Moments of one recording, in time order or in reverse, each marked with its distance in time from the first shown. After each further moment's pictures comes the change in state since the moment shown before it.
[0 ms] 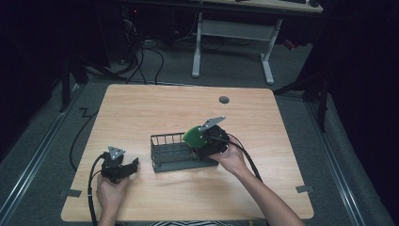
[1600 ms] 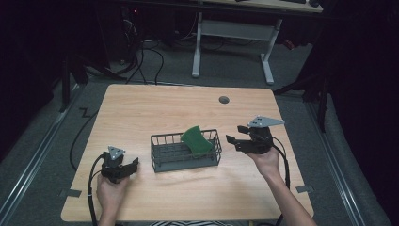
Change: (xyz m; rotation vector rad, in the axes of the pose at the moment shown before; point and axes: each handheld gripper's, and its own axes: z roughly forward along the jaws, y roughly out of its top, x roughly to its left) left arm 0.000 0.000 0.000 0.000 0.000 0.000; right arm -0.048 -0.064 -0.100 -0.270 -0.113 0.203
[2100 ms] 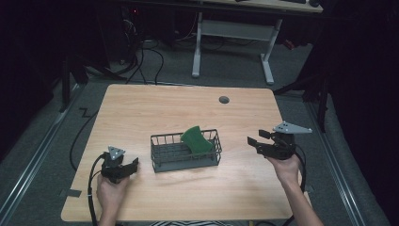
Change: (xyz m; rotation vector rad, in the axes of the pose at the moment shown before) left arm 0.000 0.000 0.000 -0.001 0.002 -0.005; right arm -0.037 -0.036 -0.038 -0.041 -0.079 0.104
